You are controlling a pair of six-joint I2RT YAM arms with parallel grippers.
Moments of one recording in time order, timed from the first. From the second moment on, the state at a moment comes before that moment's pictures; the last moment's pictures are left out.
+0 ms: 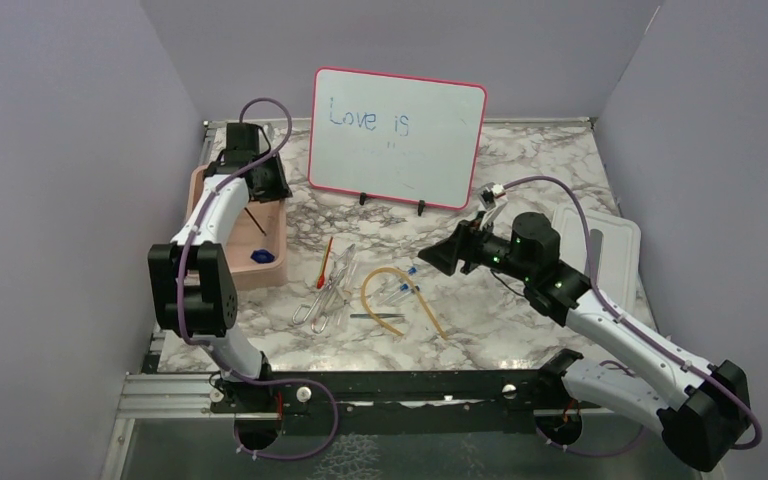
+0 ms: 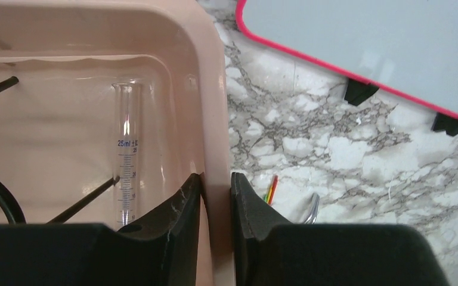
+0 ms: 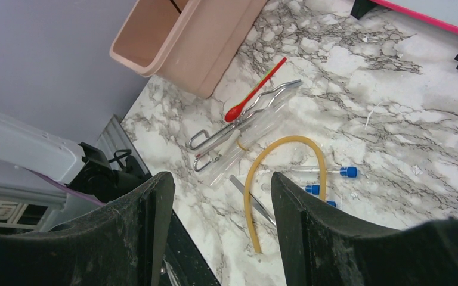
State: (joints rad) left arm 0.01 1.65 1.33 -0.55 0.21 -0.20; right arm 0.63 0.94 0.66 0.07 -0.36 0.53
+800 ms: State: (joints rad) left arm 0.01 1.54 1.41 -0.48 0.17 -0.35; right arm 0.76 1.31 0.75 0.05 -0.27 0.65
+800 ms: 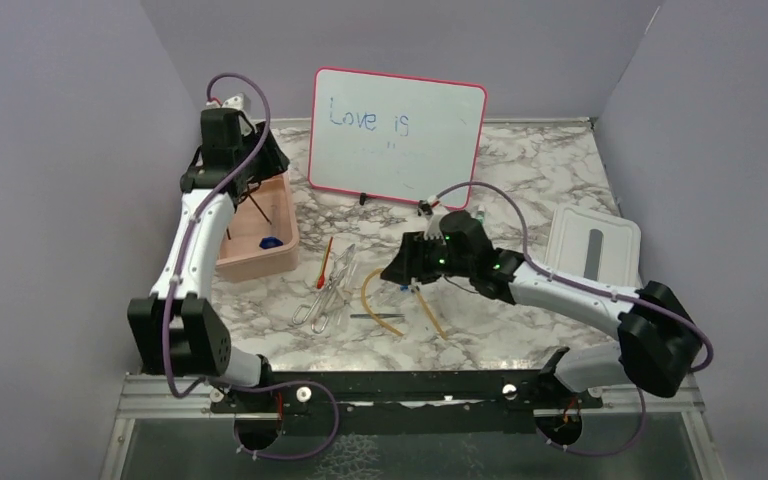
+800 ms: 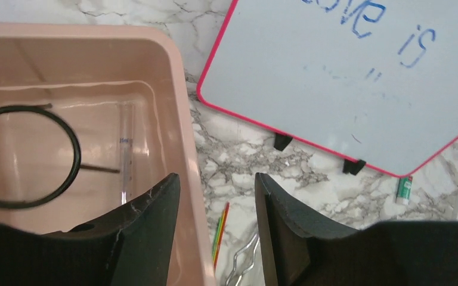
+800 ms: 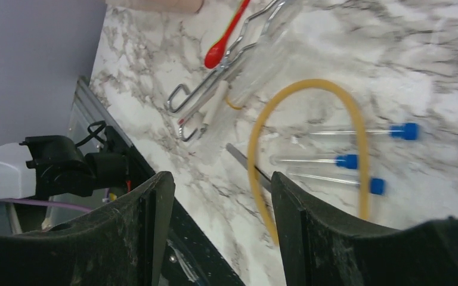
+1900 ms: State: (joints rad) left arm -0.25 0.83 0.98 -0.63 0.14 -0.29; right arm 1.05 1.95 1.23 -0.16 -0.09 1.02
